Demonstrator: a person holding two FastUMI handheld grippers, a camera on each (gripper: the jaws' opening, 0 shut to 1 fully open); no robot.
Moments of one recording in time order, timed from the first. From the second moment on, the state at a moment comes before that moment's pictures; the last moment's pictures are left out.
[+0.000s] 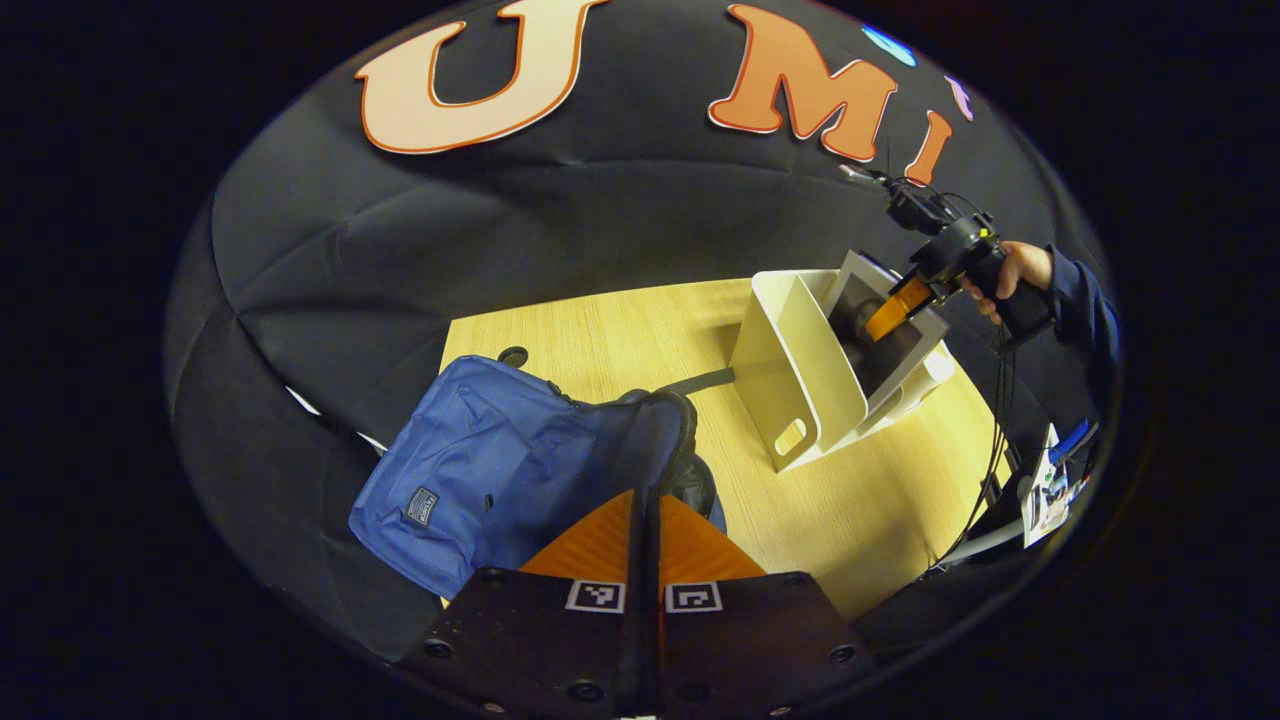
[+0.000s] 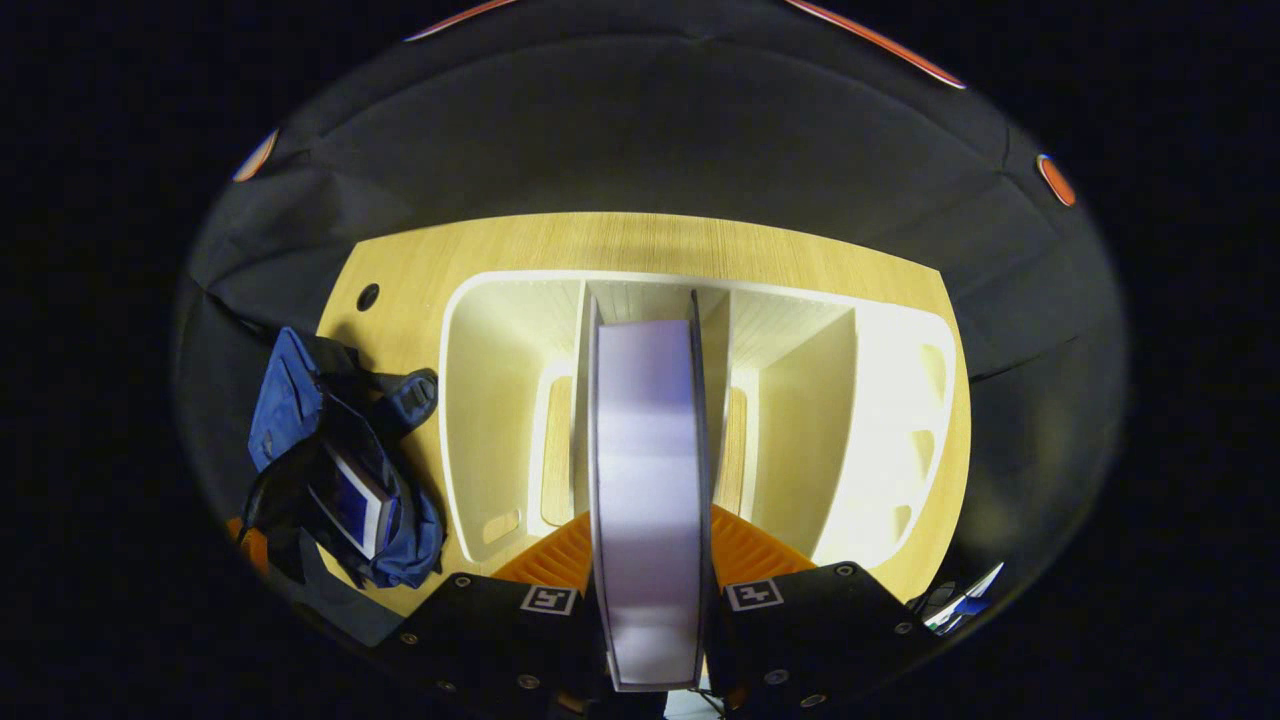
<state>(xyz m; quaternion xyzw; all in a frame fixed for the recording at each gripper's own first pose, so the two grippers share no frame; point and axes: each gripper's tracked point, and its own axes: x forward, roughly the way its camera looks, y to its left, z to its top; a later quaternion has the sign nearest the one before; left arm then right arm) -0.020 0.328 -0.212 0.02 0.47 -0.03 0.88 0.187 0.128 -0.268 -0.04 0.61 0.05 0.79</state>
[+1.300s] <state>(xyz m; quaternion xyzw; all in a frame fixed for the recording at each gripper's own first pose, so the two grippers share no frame) -0.017 0.335 -0.201 0.05 0.47 -0.03 0.88 0.069 0.279 -0.165 0.22 0.54 0.22 0.78</state>
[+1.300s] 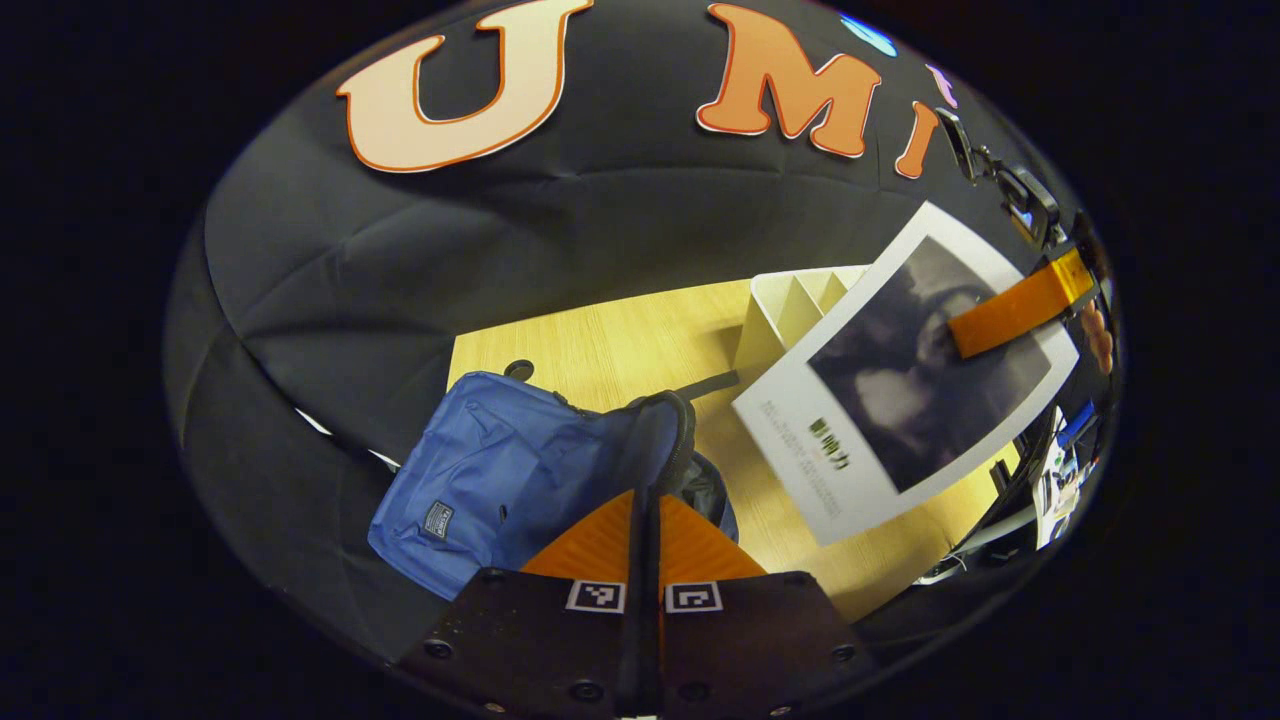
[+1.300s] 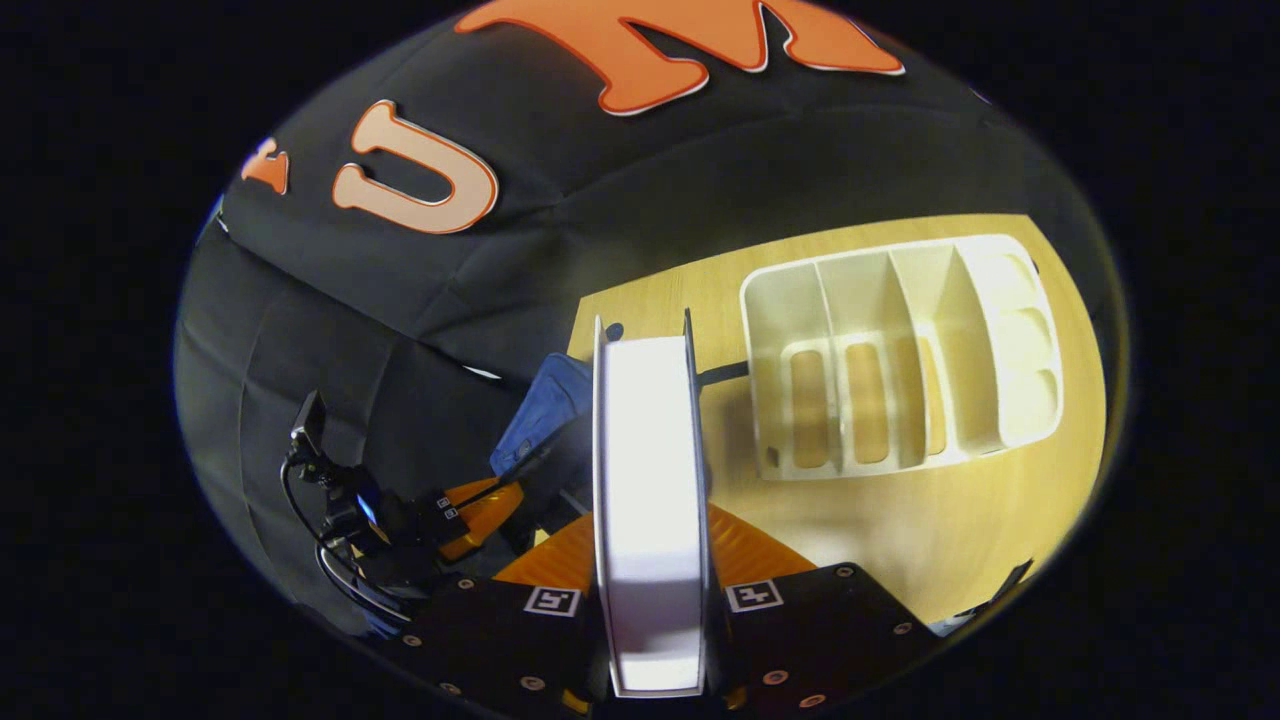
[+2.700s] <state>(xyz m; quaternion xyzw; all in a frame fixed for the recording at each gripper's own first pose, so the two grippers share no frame) -0.018 0.339 -0.183 0.10 0.47 -0.06 0.88 0.056 0.485 -0.329 0.43 0.51 0.19 0.72</state>
